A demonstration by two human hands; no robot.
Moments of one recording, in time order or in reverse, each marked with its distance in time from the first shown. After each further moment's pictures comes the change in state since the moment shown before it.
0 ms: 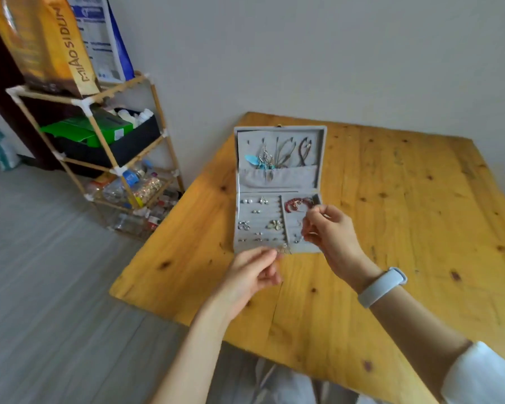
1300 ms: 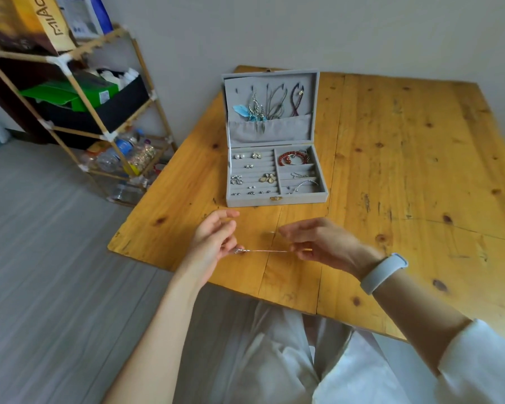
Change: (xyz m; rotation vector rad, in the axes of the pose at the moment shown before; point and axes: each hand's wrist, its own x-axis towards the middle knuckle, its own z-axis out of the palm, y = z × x) left_hand -0.030 -0.024 -0.031 0.108 0.225 0.078; right_hand -0.044 0.054 -0.036 -0.102 -0.458 0.475
